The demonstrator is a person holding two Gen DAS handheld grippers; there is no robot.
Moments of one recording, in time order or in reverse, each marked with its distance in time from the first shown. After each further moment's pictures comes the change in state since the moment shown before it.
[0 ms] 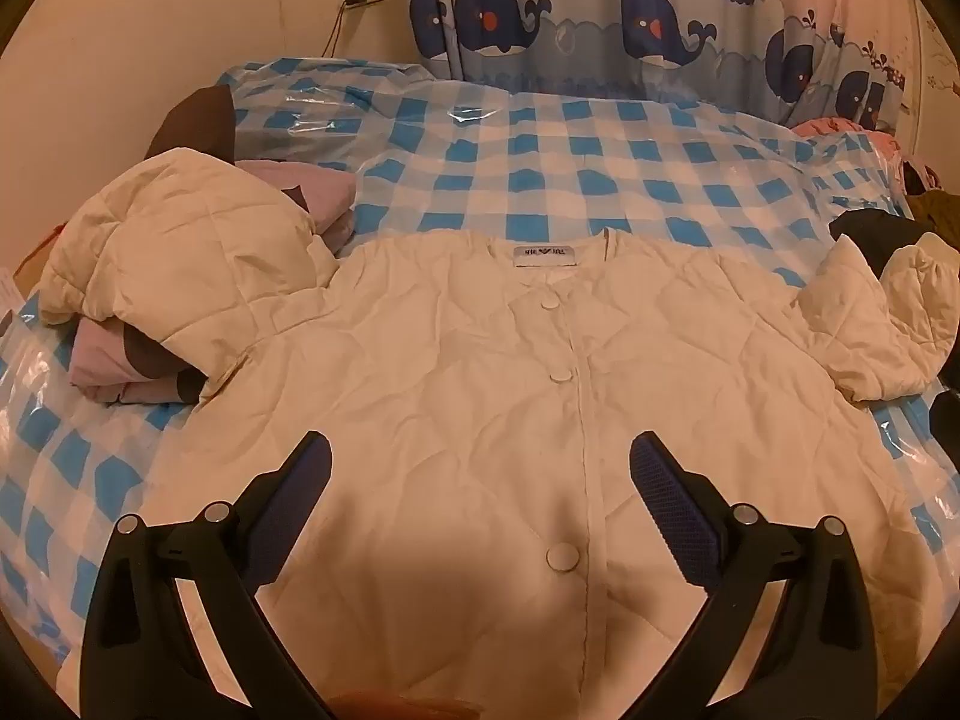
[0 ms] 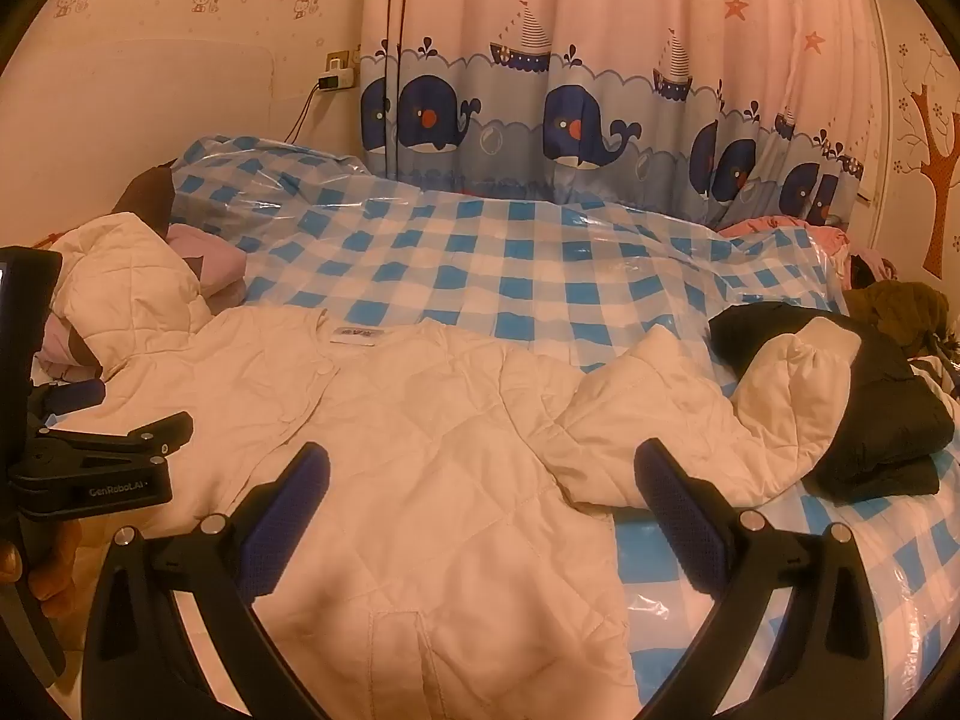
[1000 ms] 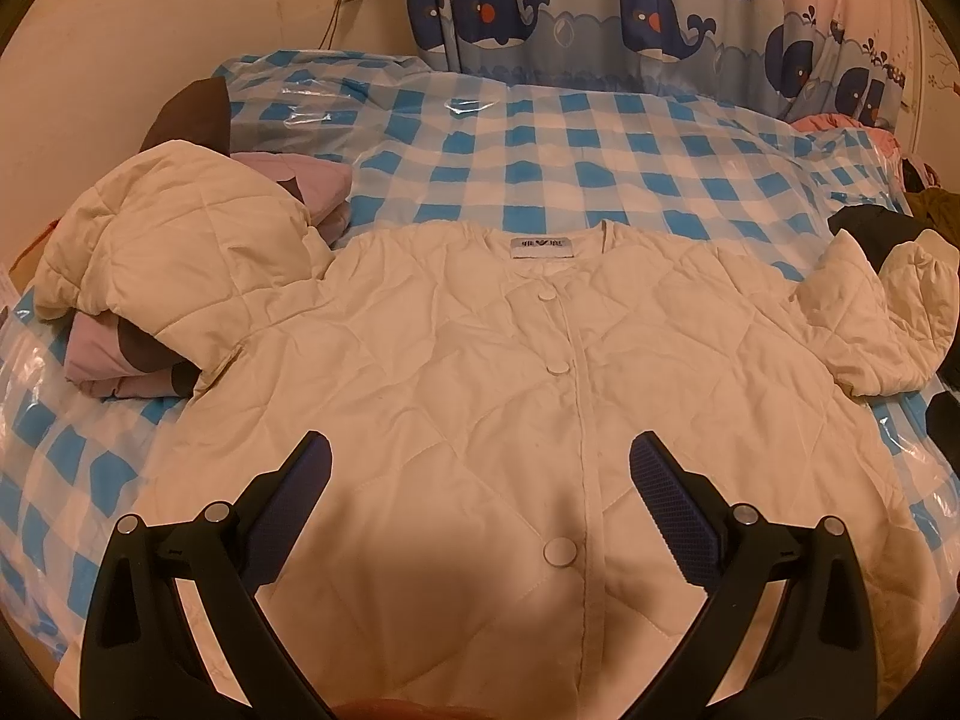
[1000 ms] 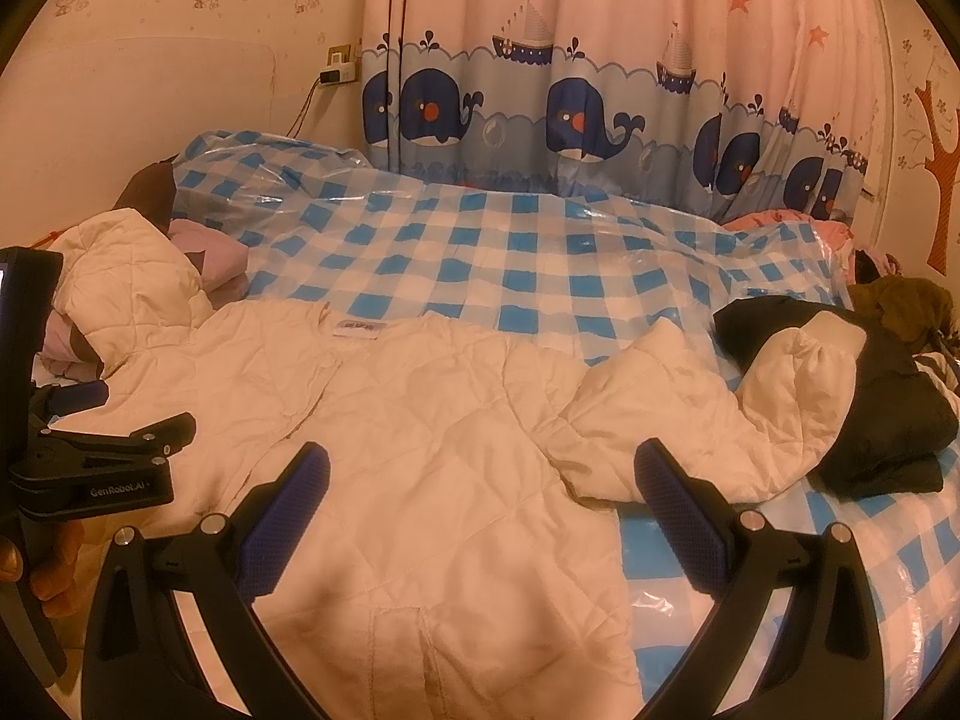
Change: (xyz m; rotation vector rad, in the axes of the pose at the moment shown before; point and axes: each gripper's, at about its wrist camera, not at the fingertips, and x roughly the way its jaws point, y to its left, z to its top) left arm 0.000 0.000 0.000 0.001 0.008 0.000; right arm 0.003 0.000 0.000 0.004 0.015 0.008
